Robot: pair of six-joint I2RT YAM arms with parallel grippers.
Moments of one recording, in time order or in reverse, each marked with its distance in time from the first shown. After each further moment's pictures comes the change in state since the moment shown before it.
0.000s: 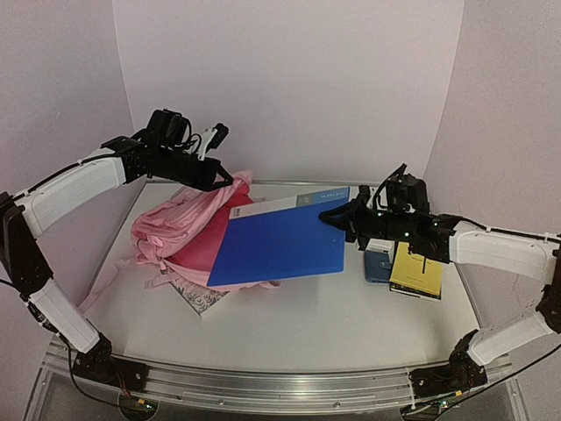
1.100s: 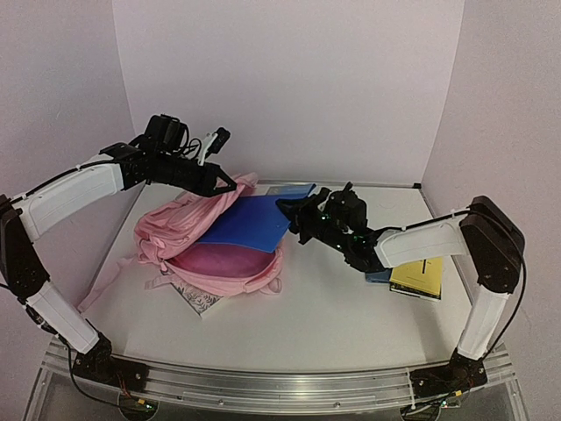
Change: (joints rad) left arm 0.000 -0.032 -0.072 0.062 0.111 0.002; right arm 0.151 0.505 0.154 0.622 0.329 0.216
